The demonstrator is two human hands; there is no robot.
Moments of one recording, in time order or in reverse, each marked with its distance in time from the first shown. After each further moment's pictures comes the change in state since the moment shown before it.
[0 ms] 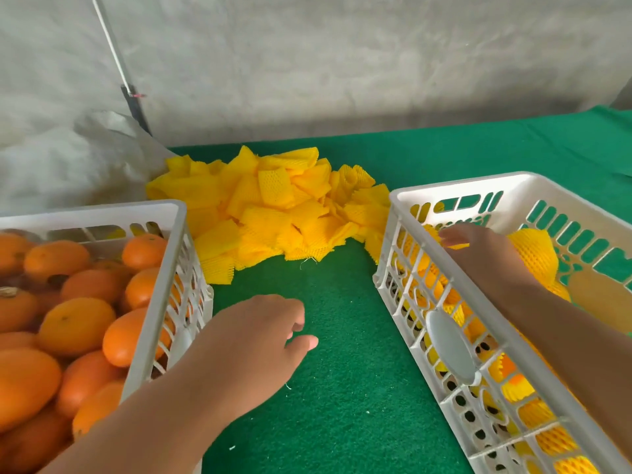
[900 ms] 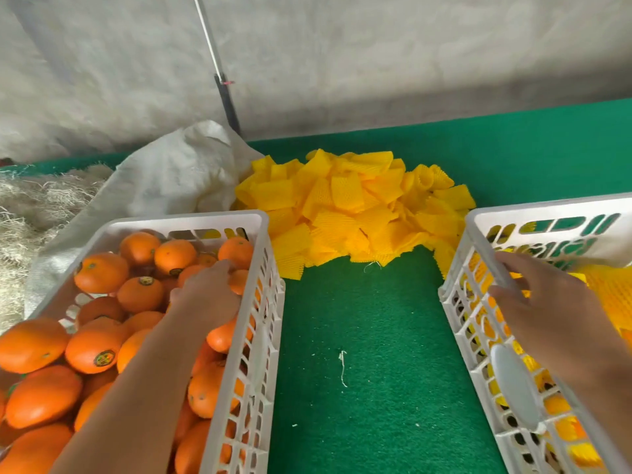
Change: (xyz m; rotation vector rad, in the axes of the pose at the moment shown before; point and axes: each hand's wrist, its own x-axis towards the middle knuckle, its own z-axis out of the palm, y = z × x) left_hand 0.009 -0.133 -0.062 -0.034 -0.108 -0.826; right_hand -0.031 -0.039 -0.001 0.041 -0.089 -0.158
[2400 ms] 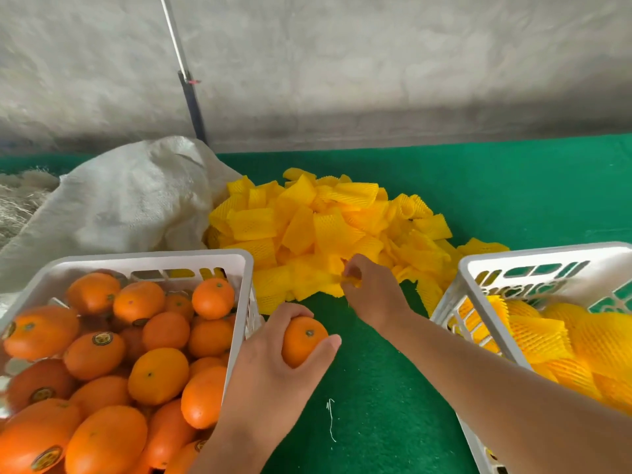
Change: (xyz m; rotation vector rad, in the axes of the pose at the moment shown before) left_hand -0.050 0.068 0.034 -0.831 0.113 0.444; right_hand 0.136 -0.086 0.169 0.099 -0.189 -0.125
